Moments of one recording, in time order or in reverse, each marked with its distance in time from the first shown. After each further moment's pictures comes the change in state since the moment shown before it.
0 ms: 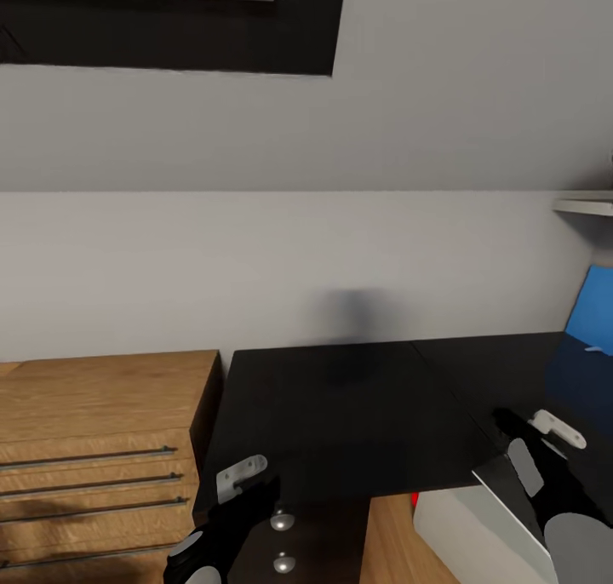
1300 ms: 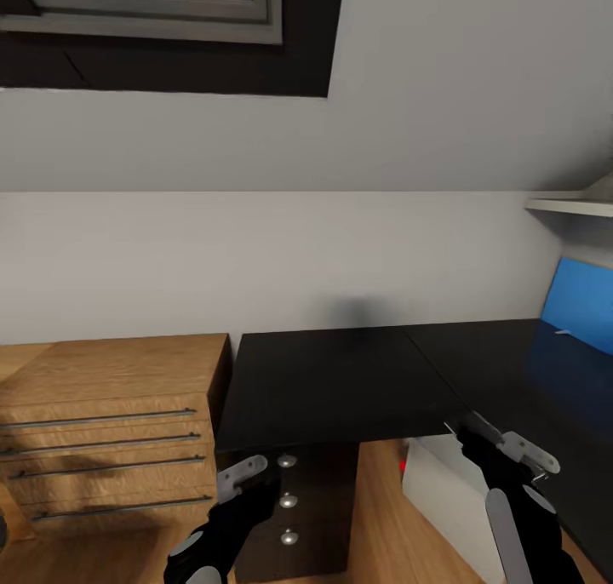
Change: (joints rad) left arm 0.000 -0.001 0.000 0.001 0.000 0.001 0.001; right arm 0.418 0.260 0.105 -0.782 0.025 0.283 -0.066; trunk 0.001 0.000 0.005
